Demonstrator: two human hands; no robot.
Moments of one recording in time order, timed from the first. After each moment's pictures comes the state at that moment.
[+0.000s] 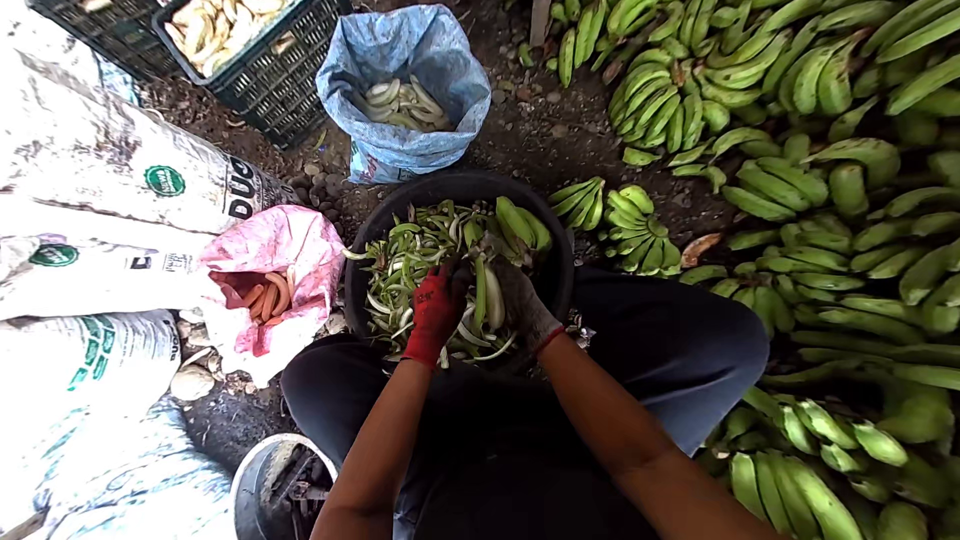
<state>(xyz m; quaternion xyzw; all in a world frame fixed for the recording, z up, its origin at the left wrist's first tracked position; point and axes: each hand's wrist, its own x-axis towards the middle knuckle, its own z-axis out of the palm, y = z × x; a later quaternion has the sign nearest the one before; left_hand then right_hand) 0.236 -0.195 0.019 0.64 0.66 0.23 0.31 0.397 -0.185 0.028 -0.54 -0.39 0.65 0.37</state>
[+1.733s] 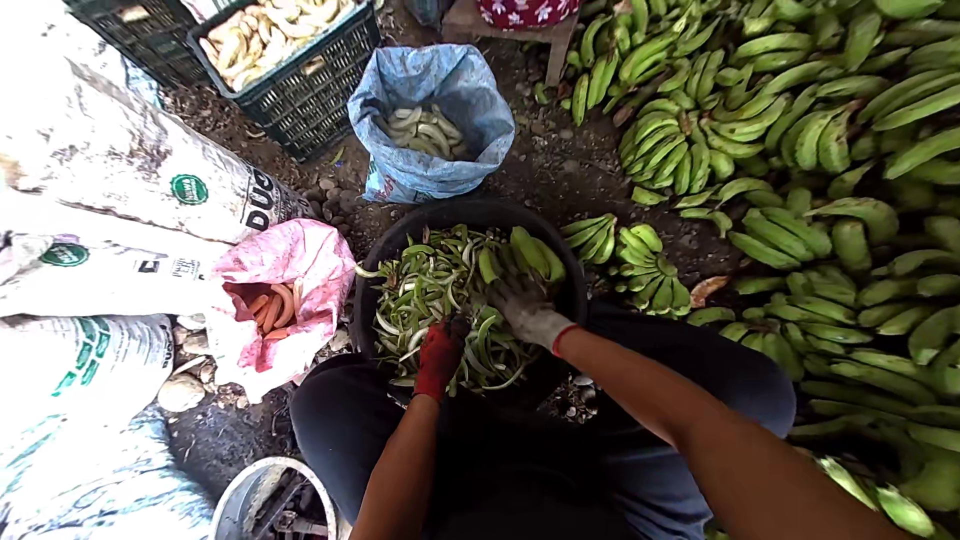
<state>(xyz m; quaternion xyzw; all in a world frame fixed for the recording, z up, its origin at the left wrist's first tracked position) 0.213 -0.212 -0.047 0.51 0.71 0.19 0.45 0.412 -0.120 -0.027 -0.44 -0.87 0.15 -0.17</state>
